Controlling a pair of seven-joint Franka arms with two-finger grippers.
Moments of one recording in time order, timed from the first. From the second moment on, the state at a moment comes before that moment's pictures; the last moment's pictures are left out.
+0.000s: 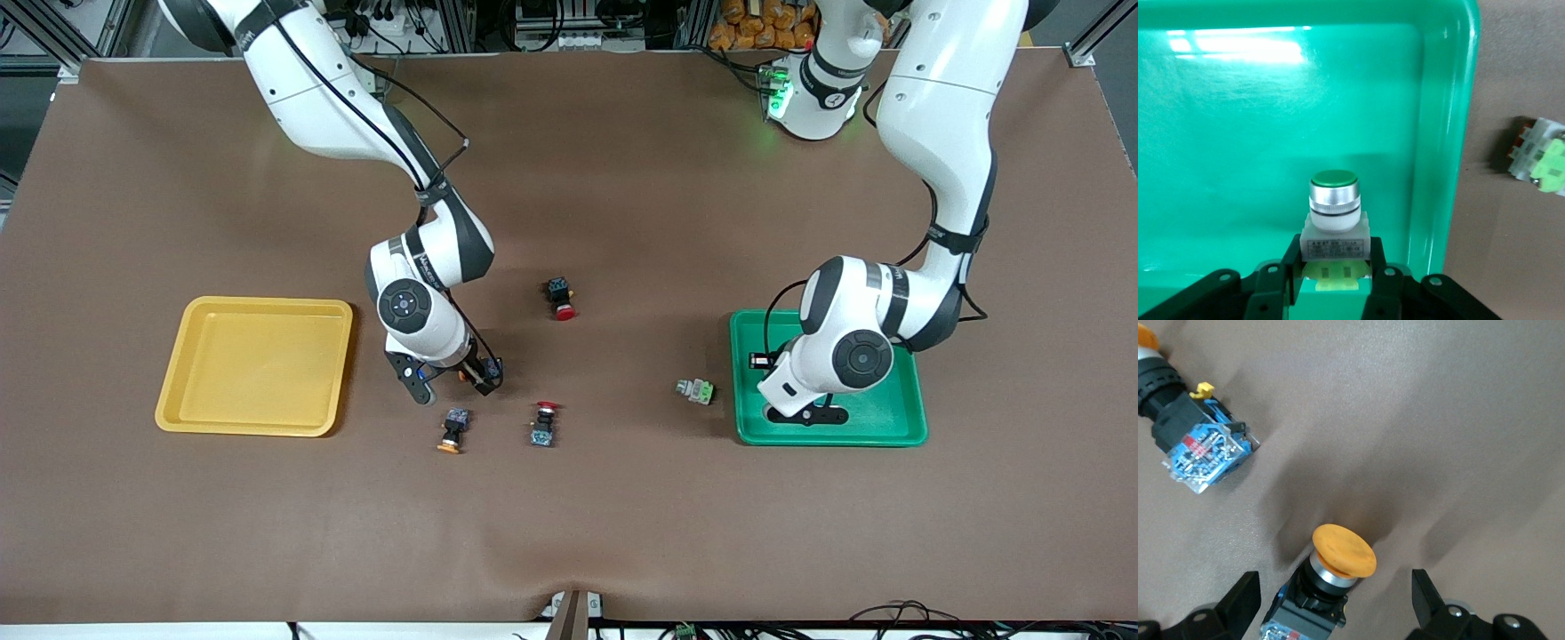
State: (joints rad) left arm -0.24 0.64 -0.04 -1.69 0.00 2.08 -0.24; right arm 0.60 0.70 -0.10 -1.70 0.21 2.40 1.31
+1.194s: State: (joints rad) left arm -0.27 0.64 -0.06 -1.60 0.00 2.11 -0.18; right arm 0.52 0.66 -0.12 -1.56 0.09 2.09 1.03
